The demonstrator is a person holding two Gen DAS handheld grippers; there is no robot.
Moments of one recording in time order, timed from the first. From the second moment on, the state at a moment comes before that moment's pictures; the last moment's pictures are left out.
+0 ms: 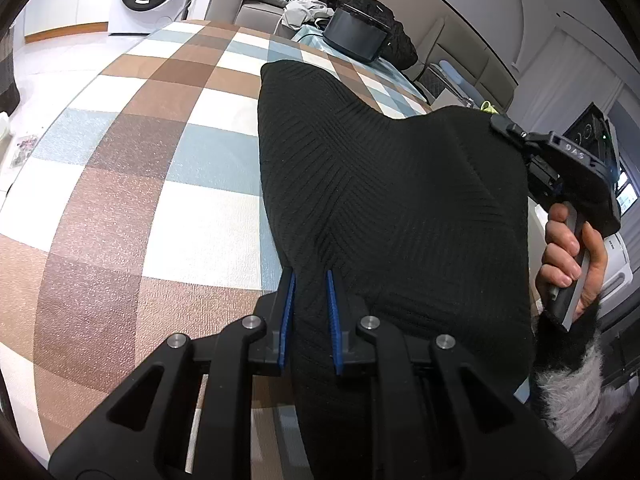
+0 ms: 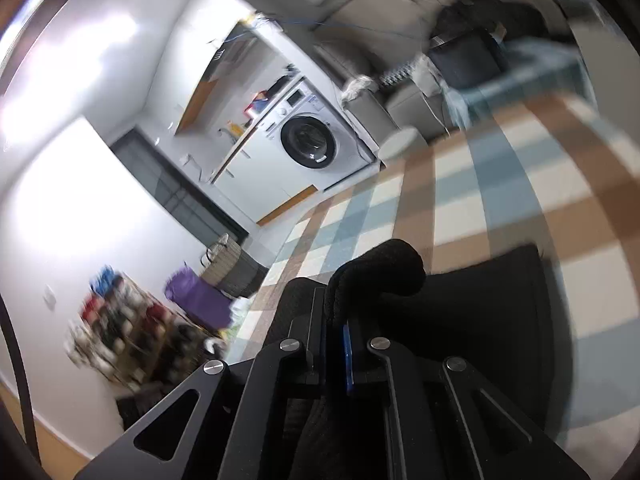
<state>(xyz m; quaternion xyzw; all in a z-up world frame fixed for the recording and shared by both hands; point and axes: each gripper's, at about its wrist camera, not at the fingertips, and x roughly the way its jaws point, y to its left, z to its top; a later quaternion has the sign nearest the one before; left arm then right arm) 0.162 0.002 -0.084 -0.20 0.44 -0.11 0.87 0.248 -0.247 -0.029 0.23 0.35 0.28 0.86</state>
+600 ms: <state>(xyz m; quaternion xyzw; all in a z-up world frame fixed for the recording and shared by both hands) 0.156 0.005 -0.071 -0.20 0.43 -0.08 0.88 0.193 -0.275 -0.097 0.21 0.50 0.25 0.80</state>
